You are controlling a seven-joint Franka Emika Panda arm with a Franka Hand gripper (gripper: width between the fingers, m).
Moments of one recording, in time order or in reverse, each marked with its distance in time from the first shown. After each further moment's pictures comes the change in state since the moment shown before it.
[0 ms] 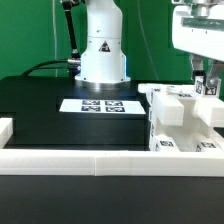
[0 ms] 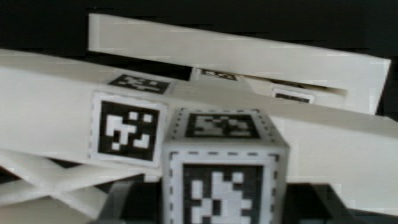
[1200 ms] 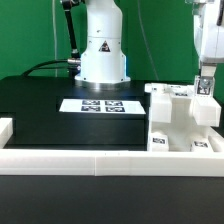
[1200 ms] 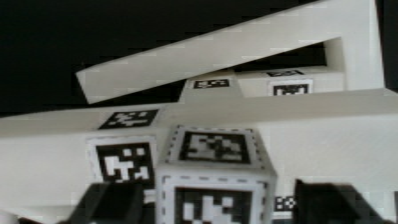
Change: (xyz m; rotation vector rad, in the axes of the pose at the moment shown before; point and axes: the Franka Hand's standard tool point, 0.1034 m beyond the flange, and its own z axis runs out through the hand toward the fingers) arm -0.002 0.001 -0.001 -0.003 0.004 0.342
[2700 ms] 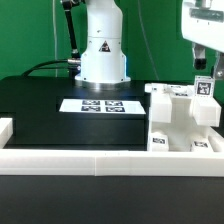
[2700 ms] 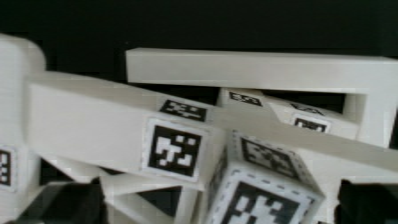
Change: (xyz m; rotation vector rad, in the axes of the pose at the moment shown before) arm -0.004 0.020 -0.017 -0.029 -0.028 -0.343
